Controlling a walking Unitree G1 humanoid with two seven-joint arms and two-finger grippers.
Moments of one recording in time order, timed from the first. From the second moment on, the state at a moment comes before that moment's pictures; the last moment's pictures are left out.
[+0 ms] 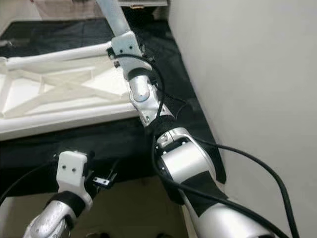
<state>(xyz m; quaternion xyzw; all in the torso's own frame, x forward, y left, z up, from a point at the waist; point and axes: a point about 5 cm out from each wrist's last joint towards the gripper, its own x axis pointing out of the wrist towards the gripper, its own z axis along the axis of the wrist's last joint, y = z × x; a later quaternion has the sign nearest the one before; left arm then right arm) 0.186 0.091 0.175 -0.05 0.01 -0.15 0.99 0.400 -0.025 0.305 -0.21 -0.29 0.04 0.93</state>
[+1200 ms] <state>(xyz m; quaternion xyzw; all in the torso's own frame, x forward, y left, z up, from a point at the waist) 0.194 0.105 0.161 -0.02 0.04 -0.12 0.99 0.396 -0.014 0.301 0.01 -0.22 0.20 0.96</state>
